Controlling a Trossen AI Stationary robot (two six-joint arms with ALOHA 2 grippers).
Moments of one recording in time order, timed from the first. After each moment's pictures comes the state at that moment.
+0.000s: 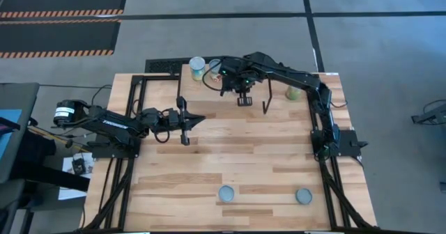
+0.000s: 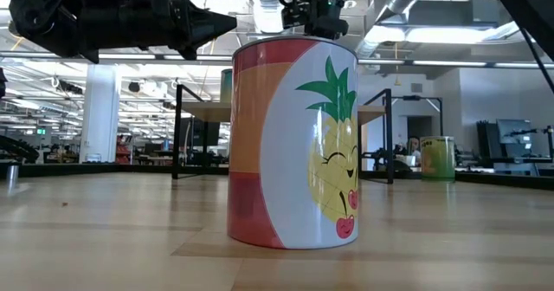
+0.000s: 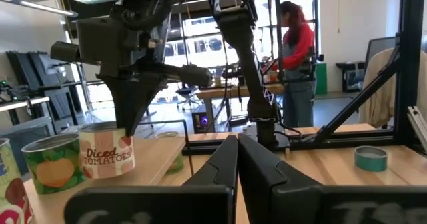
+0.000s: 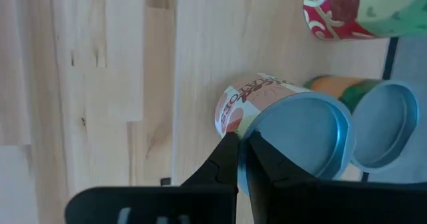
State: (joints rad) left arm 0.09 1.26 0.31 1.13 -0.04 0.12; right arm -0.33 2.05 2.20 -1.43 0.21 -0.46
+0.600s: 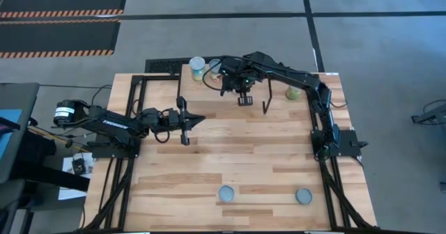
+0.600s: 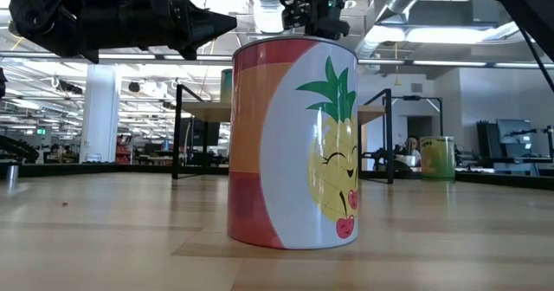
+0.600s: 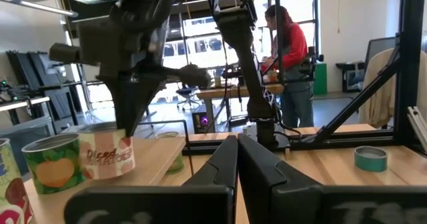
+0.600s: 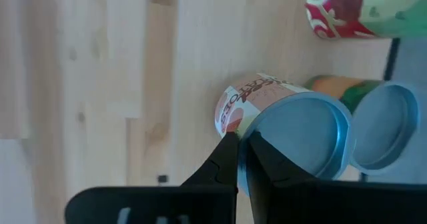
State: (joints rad) left arm 0.09 1.26 0.31 1.13 -0.04 0.12; right arm -0.34 2.06 2.20 -1.43 0.21 -0.48
